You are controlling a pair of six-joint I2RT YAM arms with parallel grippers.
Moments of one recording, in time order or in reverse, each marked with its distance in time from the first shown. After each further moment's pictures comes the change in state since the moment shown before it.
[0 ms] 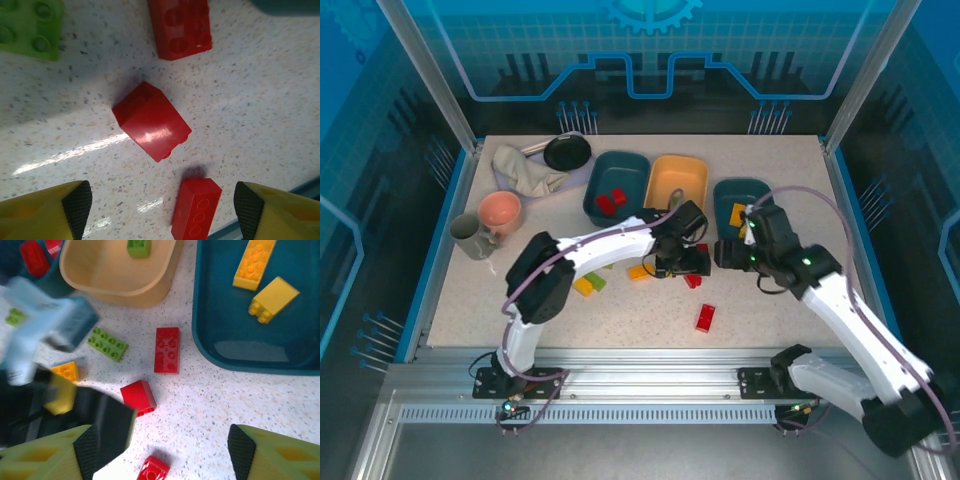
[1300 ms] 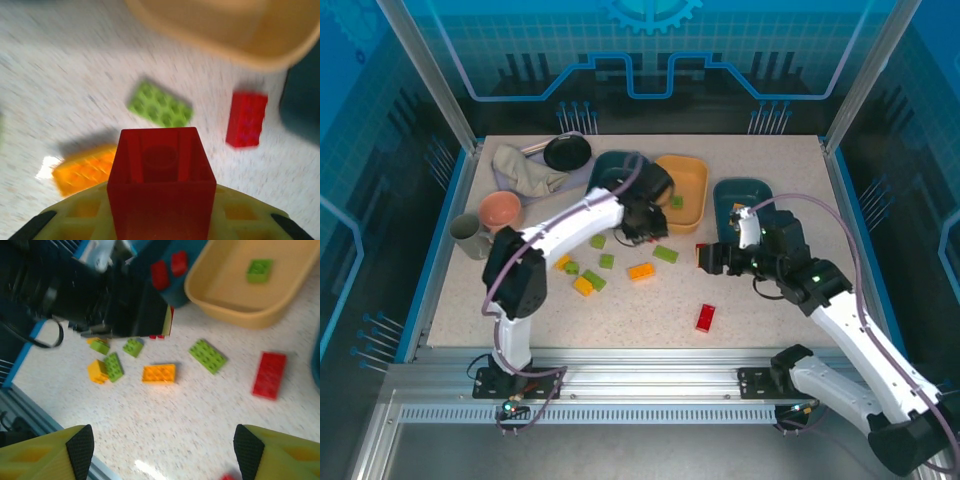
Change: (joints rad) left arm 0.234 -0.119 0.060 -0.163 -0.159 -0.052; right arm 0.012 -0.043 -0.076 0.258 -0.354 -0.054
